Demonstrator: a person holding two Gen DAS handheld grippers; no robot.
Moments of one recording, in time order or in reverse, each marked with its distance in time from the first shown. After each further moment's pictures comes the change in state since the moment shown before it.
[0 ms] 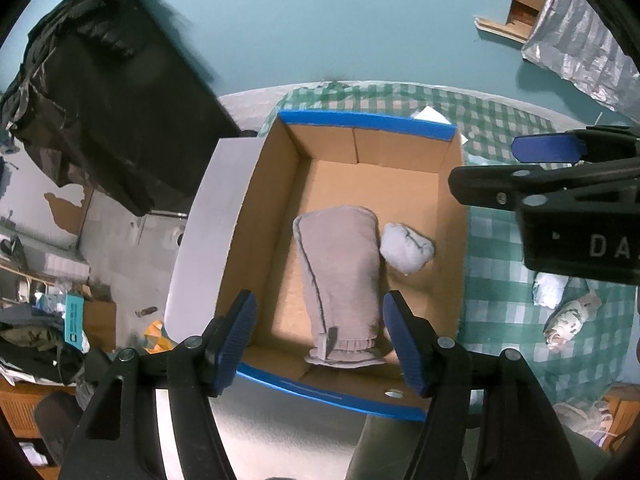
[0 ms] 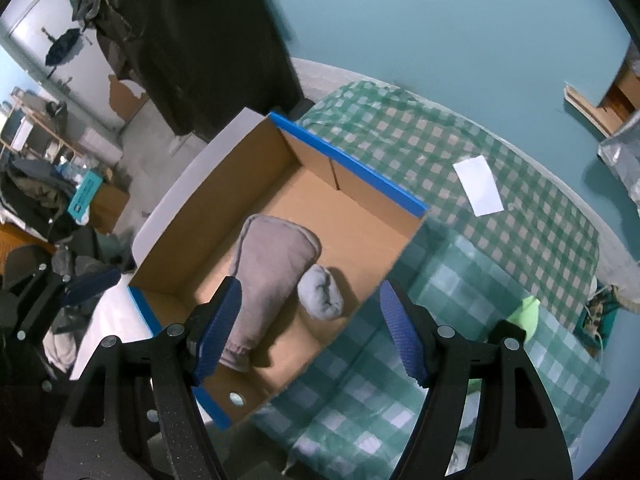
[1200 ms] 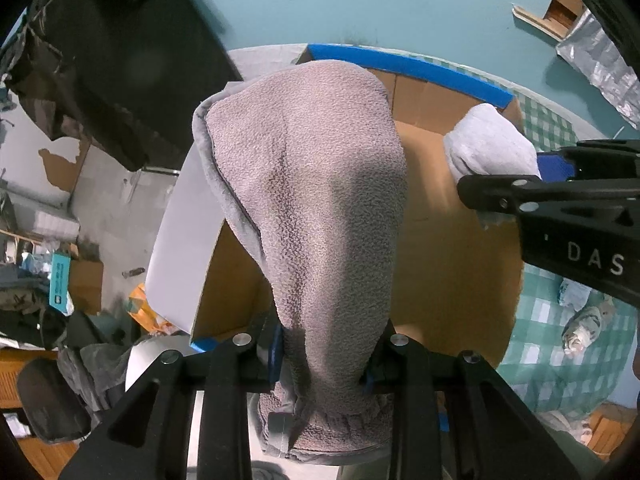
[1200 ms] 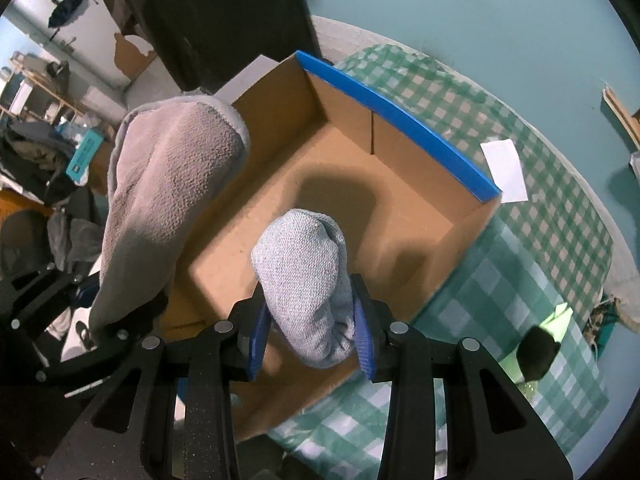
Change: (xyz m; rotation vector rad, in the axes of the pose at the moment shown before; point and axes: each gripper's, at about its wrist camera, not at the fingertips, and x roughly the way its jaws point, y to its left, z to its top) left arm 0.062 0.026 -0.016 -0.107 0.121 -0.010; right arm 0.069 0.027 0.000 -0.076 0.145 0.018
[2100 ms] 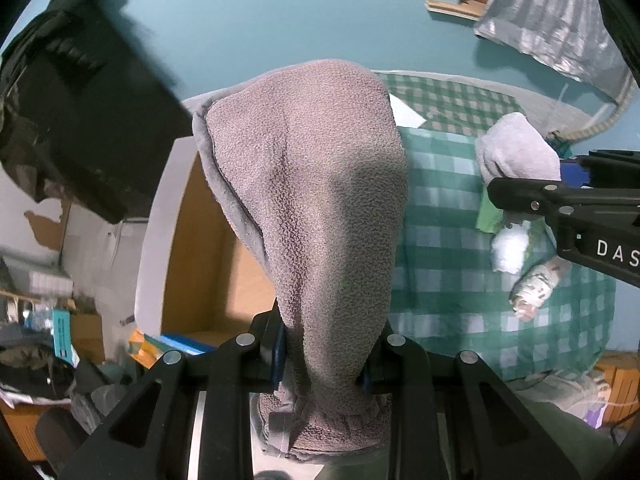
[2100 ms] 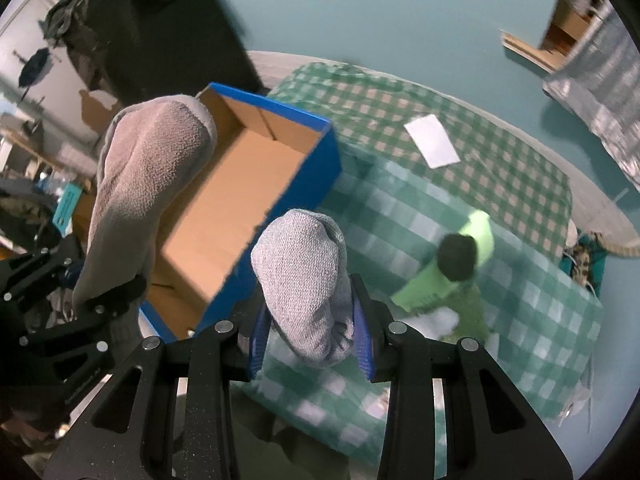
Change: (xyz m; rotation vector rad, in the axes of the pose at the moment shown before) left arm -0.064 -0.066 -0.019 0.168 -0.092 -0.045; right arm -0.088 -0.068 -0.094 0.174 -0.123 -0.073
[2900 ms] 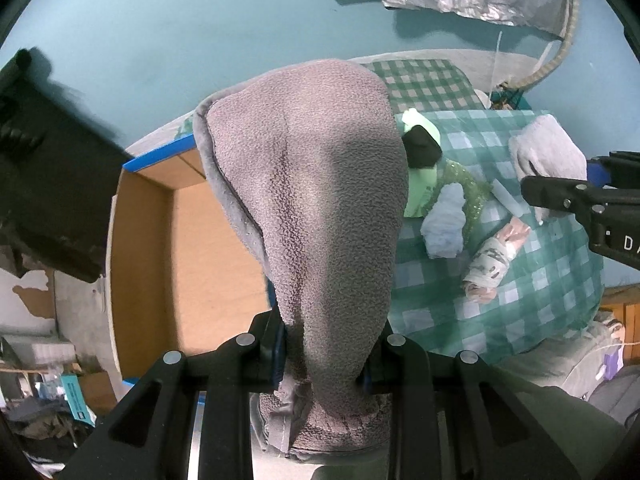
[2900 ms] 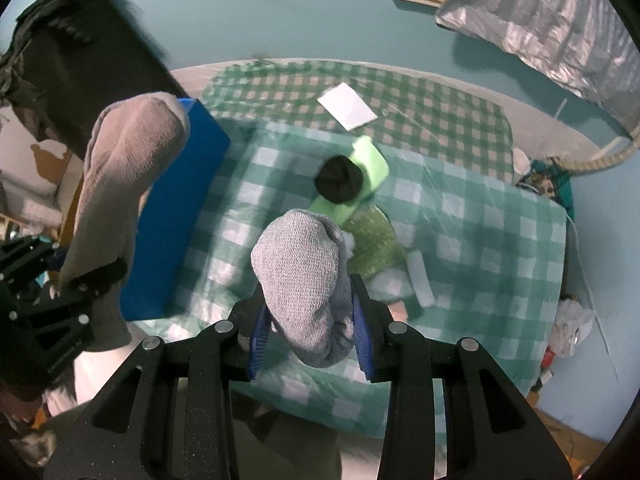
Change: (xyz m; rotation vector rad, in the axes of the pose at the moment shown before) left arm -0.003 -0.090 0.004 0.247 -0.020 -0.070; right arm -0.036 -0.095 -0.082 0.240 -0.020 -0.114
